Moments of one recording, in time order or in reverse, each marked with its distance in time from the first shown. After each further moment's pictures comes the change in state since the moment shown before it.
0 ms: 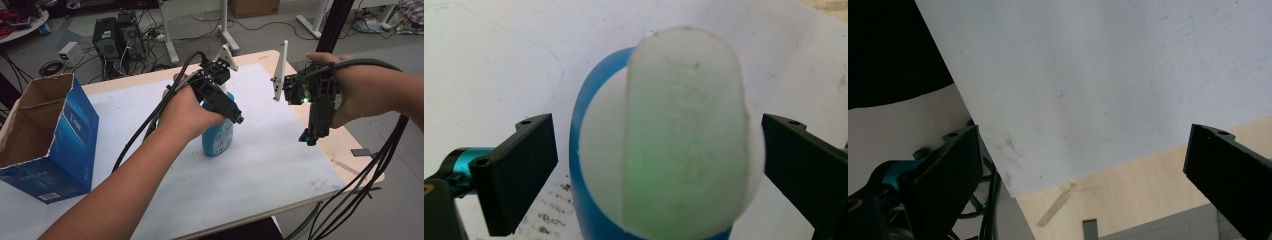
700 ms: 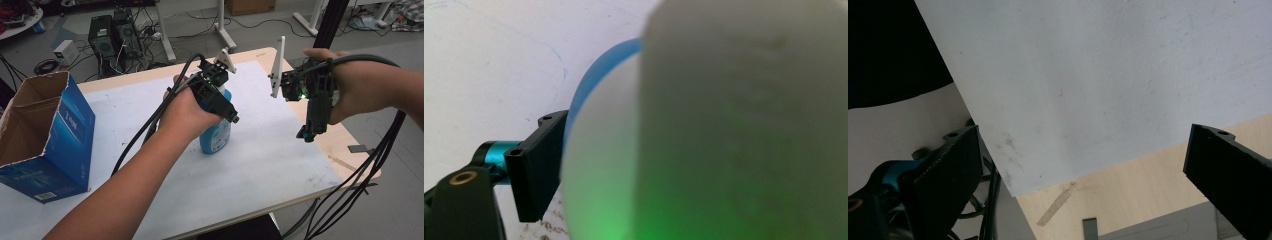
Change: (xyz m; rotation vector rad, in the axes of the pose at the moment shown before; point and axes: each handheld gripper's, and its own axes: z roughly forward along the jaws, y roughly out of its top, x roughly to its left) left arm 0.000 -0.003 0.014 0.009 0.026 0.015; right arm 0.002 0.000 -0.002 0.003 -0.007 0.002
